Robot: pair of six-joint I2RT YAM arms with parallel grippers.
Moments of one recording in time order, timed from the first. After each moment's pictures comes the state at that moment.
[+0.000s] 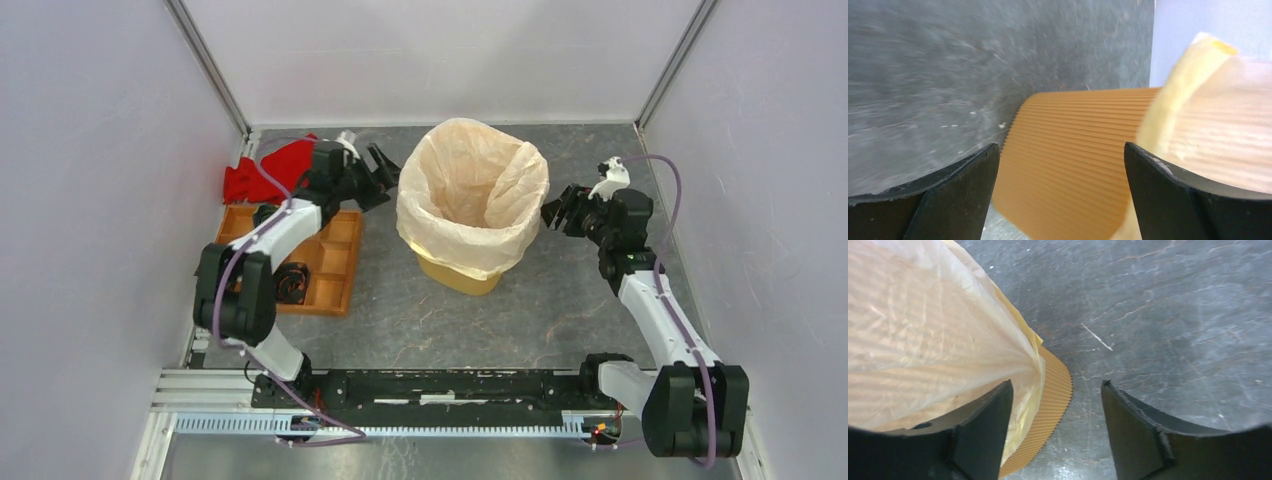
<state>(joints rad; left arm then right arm) -0.26 1.68 1.12 0.03 0.45 -0.85 -0.01 1.09 0.65 0.07 -0.36 0.36</state>
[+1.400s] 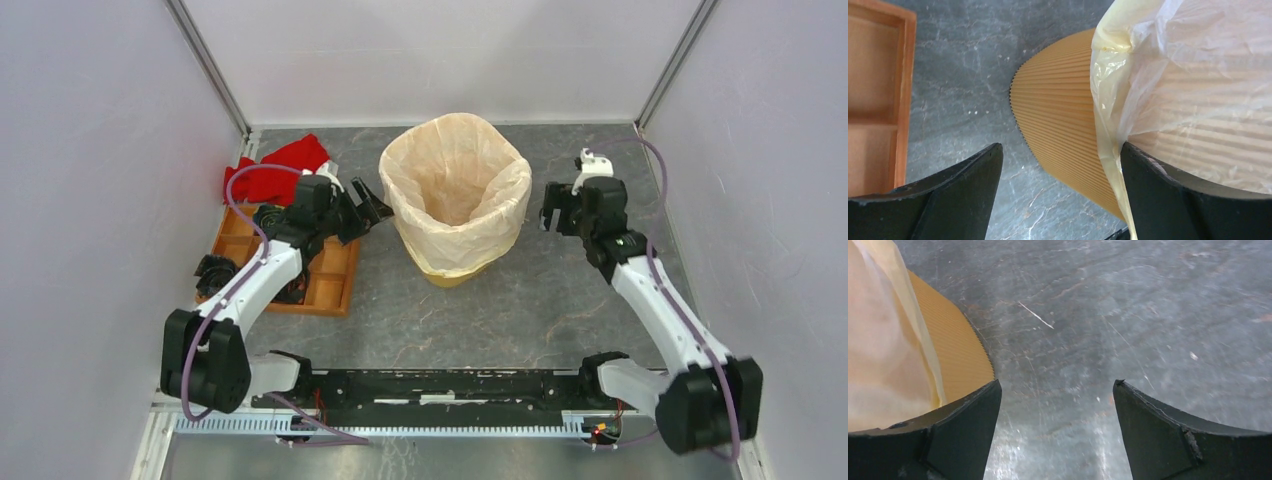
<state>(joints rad) -0.26 1.26 0.83 -0.19 0.27 -0.76 0.20 1.03 0.81 -0.32 0.12 0.18</state>
